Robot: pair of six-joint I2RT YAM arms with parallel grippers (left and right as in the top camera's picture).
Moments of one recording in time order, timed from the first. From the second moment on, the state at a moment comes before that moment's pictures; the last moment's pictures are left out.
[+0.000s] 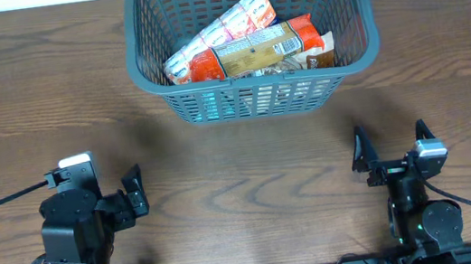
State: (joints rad) left arm -0.20 0.58 0.84 -0.94 -0.22 -0.25; right arm 0.11 0.02 0.09 -0.05 0.13 0.12
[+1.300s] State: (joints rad) left arm -0.20 0.58 0.84 -0.94 -0.22 -0.25; right arm 0.06 0.01 0.05 -0.15 0.08 -0.04
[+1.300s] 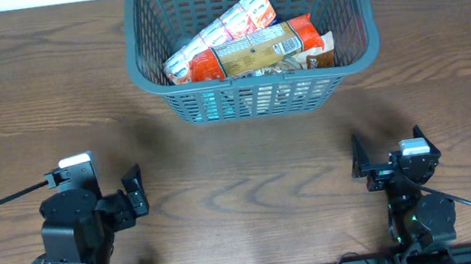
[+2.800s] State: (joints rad) left arm -0.08 0.05 0.01 0.08 -0.32 -0.21; right arm 0.06 0.01 0.05 -0.15 0.08 -0.04
